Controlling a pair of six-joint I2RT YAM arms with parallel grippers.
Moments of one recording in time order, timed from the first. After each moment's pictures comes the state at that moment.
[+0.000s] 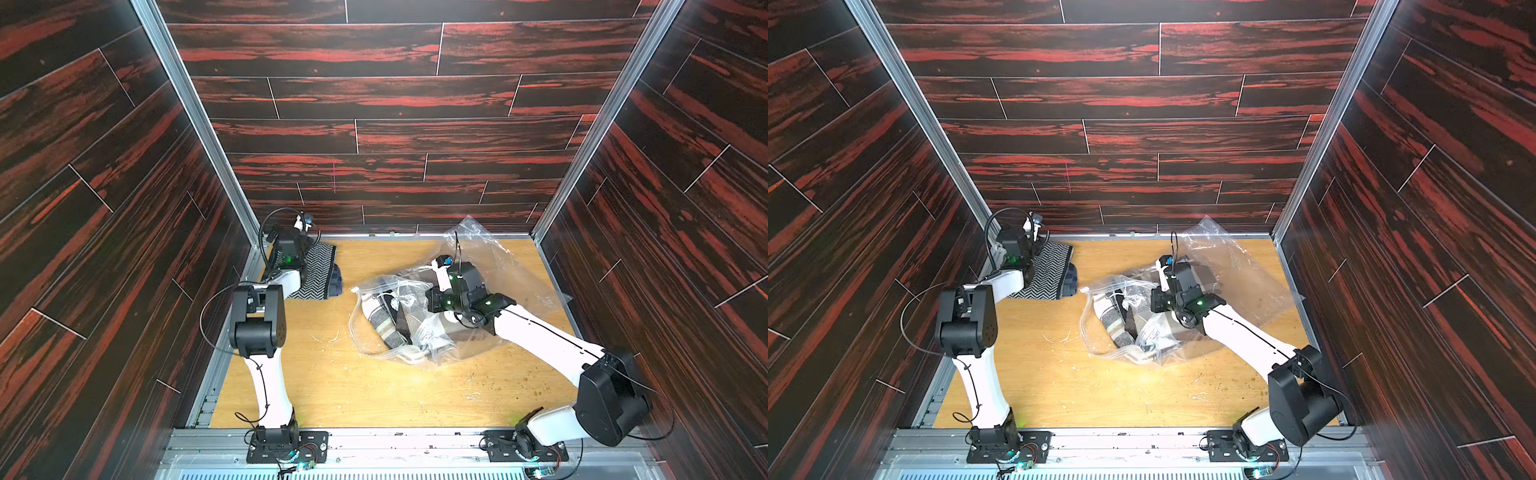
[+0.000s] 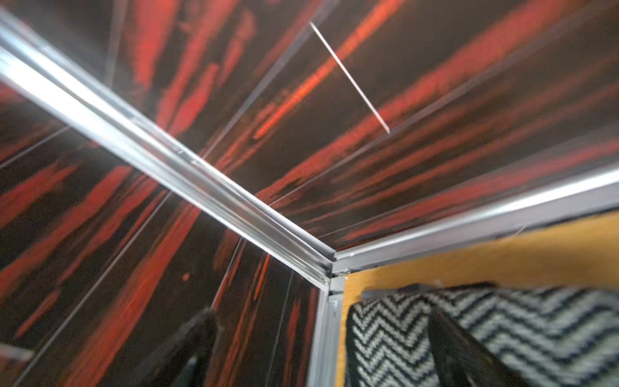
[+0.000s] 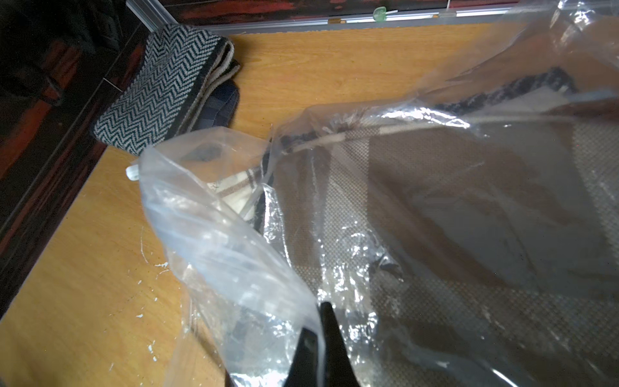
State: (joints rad) left arm 0.03 2.05 1.39 0.51 -0.36 0.61; right arm 0.60 1.48 1.06 -0.26 -0.06 0.34
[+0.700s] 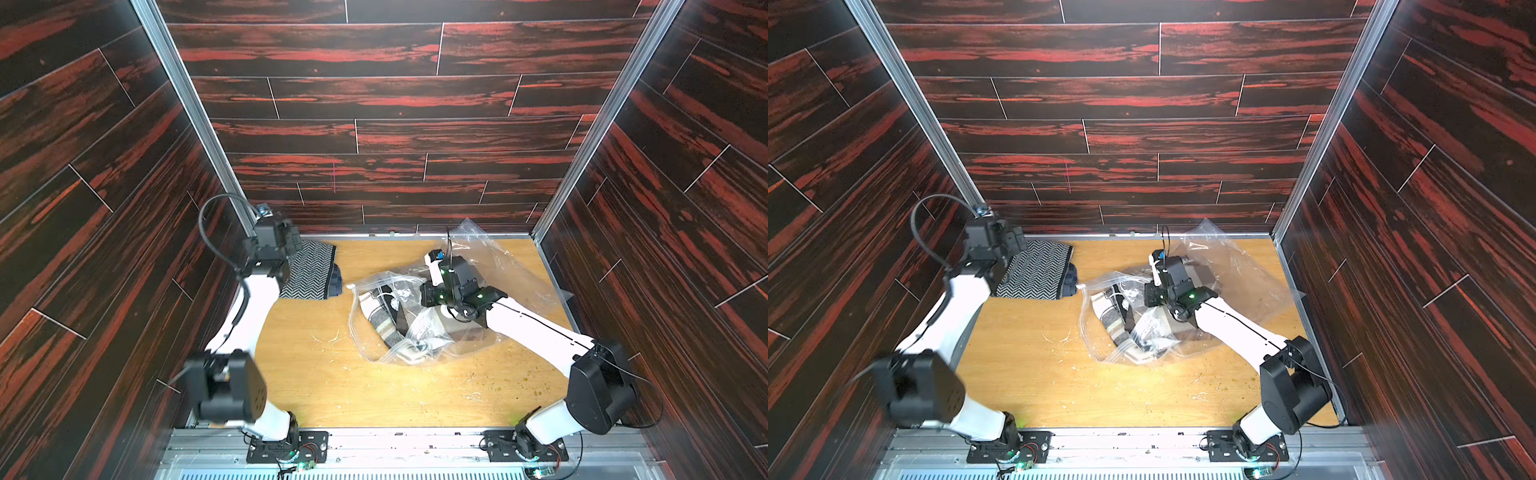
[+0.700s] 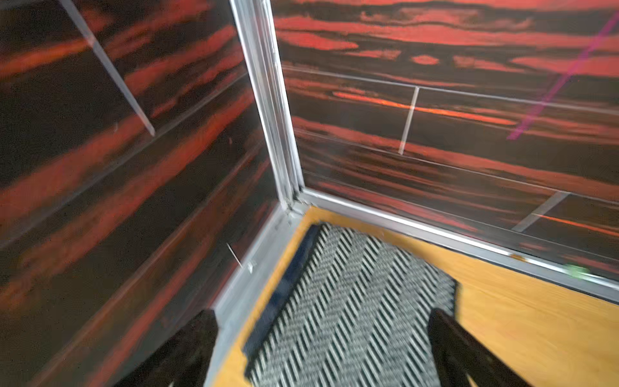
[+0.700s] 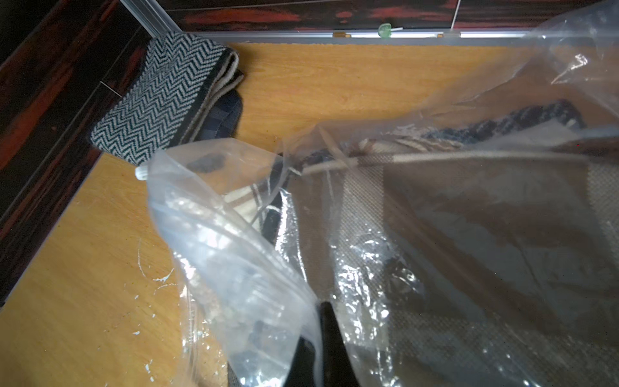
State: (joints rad) left arm 0.03 1.47 1.29 -0.23 -0.31 -0.17; right arm 0.64 1.54 1.16 -0.28 -0.01 0.33
